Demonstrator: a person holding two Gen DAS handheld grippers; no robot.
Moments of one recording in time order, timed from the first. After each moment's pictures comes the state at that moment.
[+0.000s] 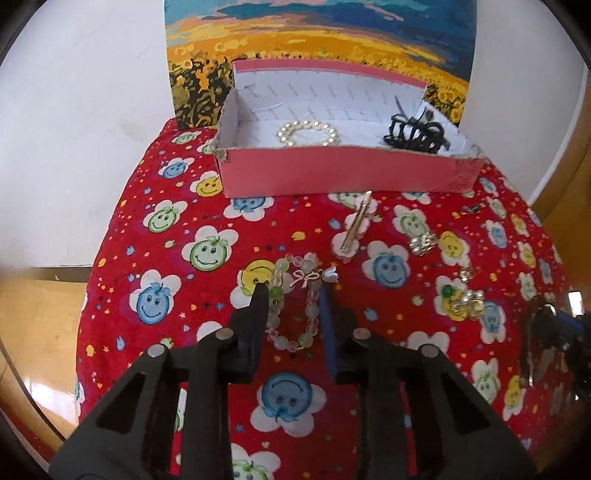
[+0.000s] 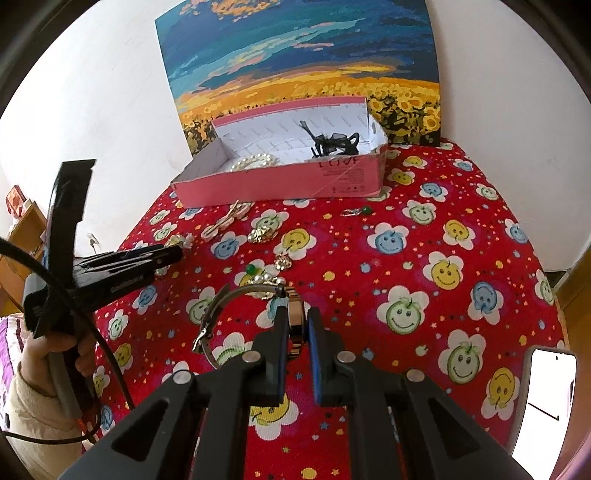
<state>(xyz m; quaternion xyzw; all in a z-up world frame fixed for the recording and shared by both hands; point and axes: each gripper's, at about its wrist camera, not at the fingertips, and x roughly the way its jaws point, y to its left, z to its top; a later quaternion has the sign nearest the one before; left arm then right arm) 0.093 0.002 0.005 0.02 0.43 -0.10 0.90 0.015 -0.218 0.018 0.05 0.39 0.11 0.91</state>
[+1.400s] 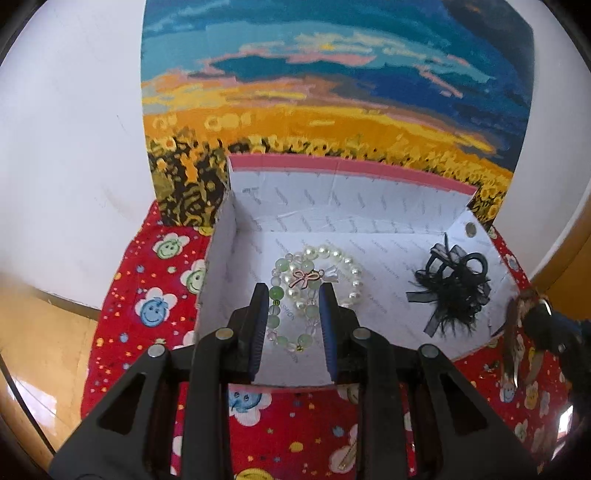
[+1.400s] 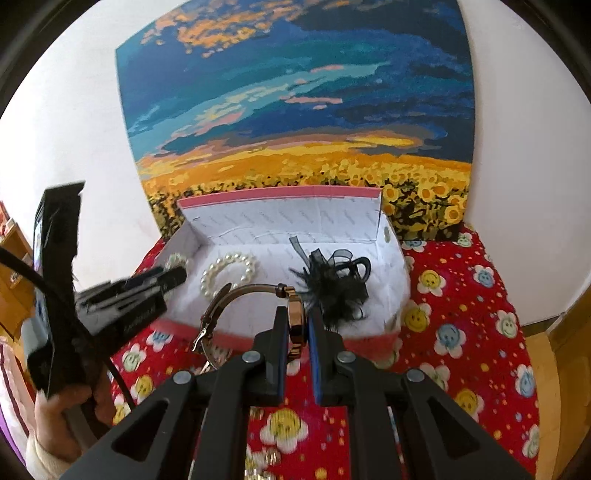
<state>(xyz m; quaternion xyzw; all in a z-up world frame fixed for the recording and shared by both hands) 0.215 -0.014 0.044 -0.03 0.37 -0.07 0.93 0.159 -0.206 0.073 0.04 0.35 0.08 0.93</state>
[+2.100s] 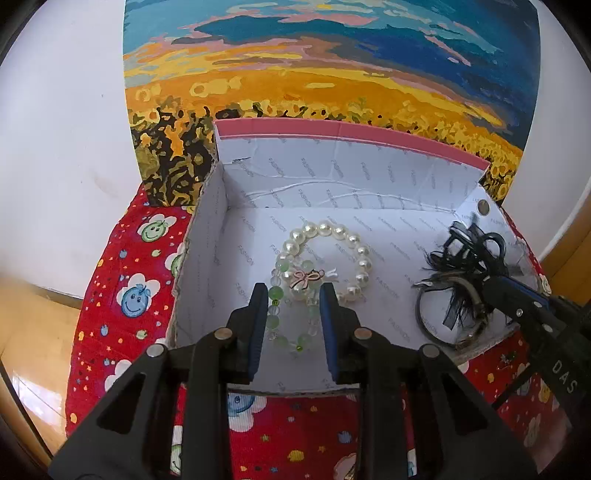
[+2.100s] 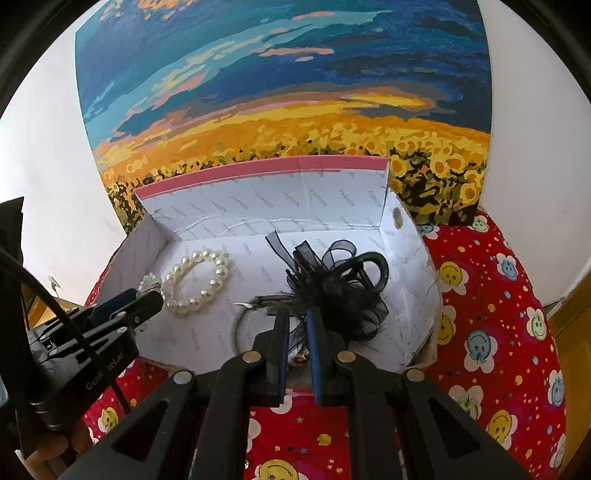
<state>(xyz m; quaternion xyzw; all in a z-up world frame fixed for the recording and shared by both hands) 0.225 -0.021 0.022 -0.01 0.39 -0.07 0.92 0.205 -0.200 0.036 0.05 0.37 0.05 0.93</state>
